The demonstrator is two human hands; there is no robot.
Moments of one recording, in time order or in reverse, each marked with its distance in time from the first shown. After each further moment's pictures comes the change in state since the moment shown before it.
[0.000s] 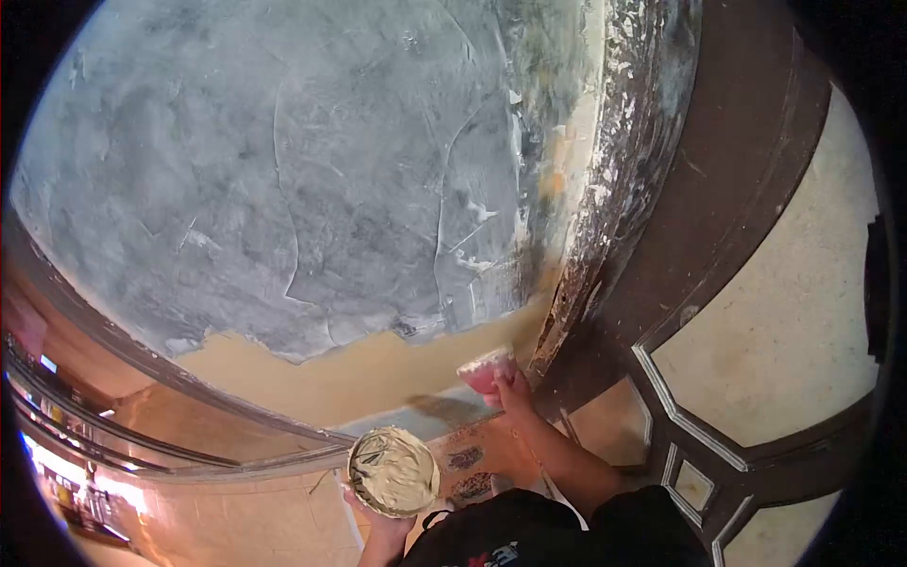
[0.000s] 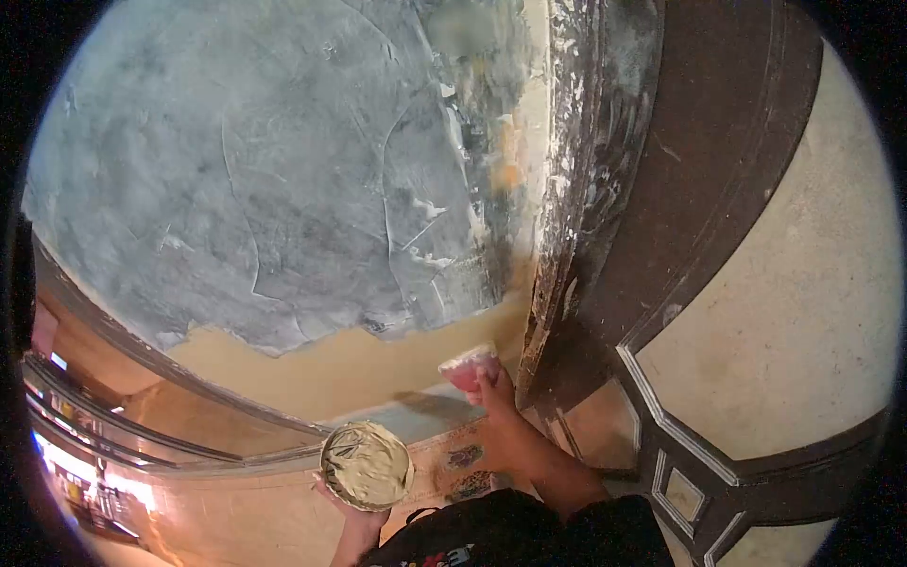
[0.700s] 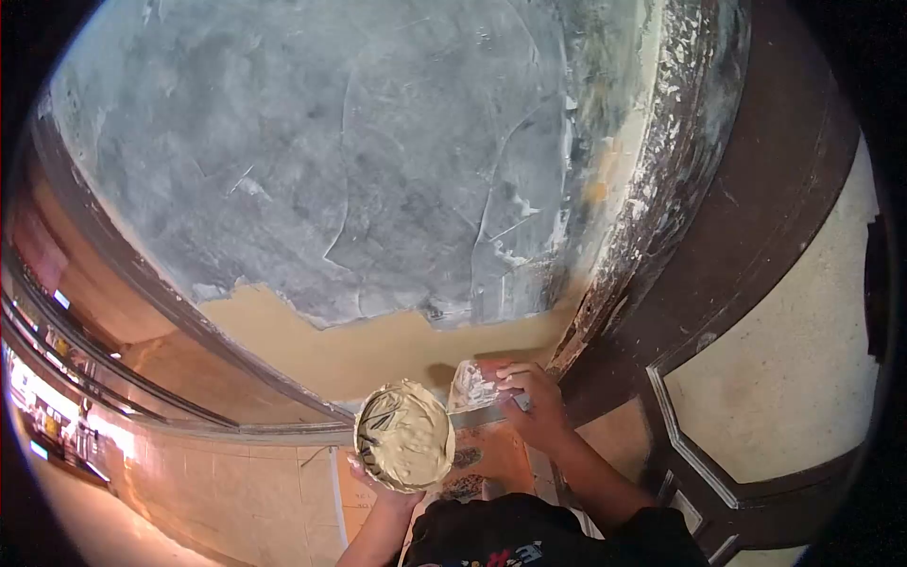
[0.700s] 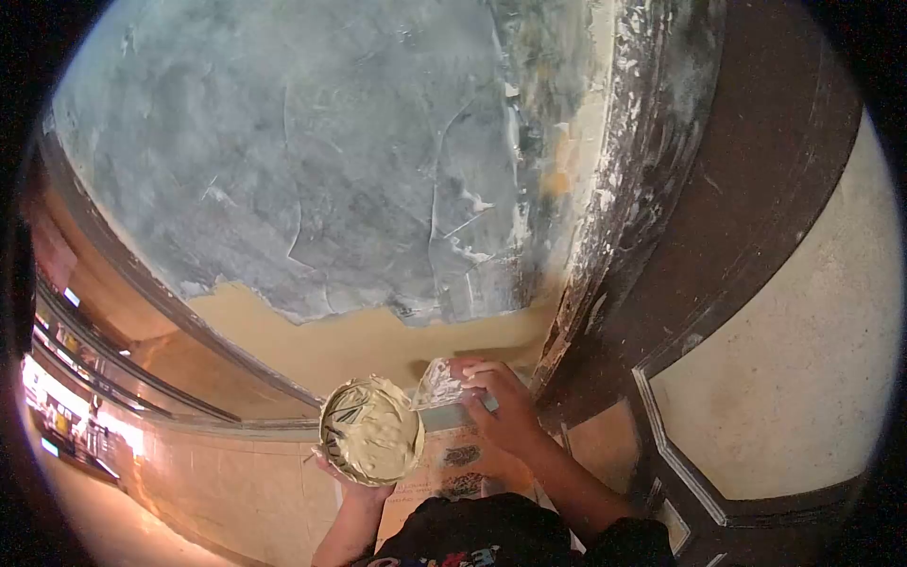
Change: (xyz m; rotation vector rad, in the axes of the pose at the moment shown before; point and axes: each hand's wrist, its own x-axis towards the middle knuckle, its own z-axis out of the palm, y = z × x) left_hand 0.009 -0.006 0.058 -0.079 -0.156 0.177; right_hand -0.091 -0.202 0.017 -0.491 -0.421 -0.796
